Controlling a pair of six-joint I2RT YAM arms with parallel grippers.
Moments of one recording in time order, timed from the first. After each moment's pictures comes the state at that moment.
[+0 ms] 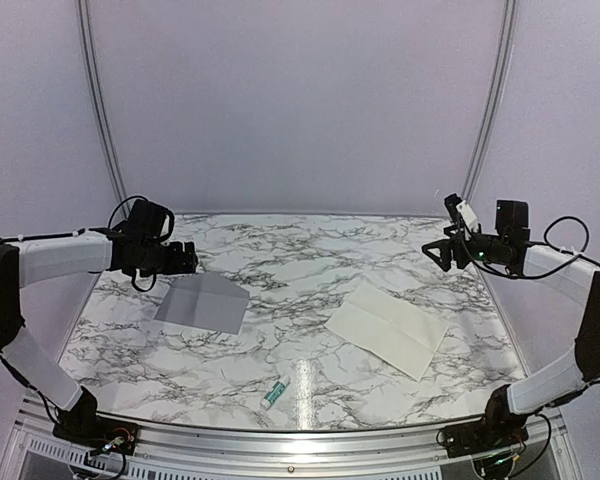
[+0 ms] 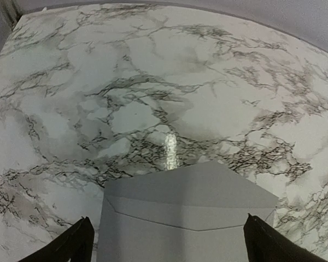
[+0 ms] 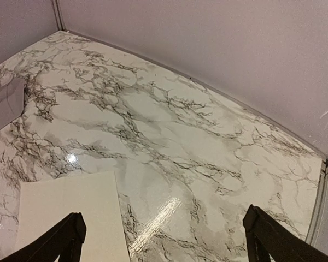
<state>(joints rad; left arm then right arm) -0.39 1.53 0.98 -0.27 -0.12 -0.35 -0.06 1.34 0.87 -0.07 -0.65 -0.40</state>
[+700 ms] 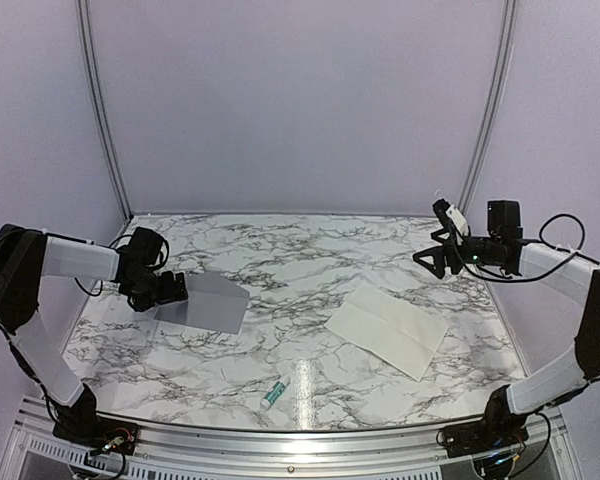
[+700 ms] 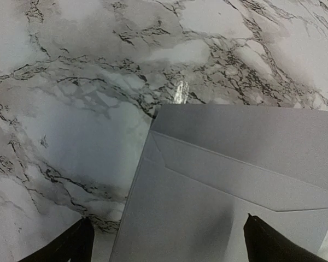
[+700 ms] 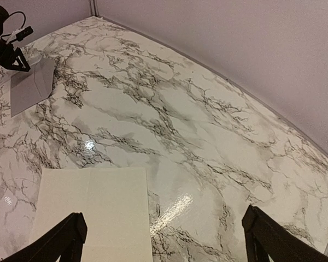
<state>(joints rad) -0.27 1.67 0.87 -0.28 -0.04 -0.48 -0.01 1.36 0.89 -0.15 -0.72 -0.49</state>
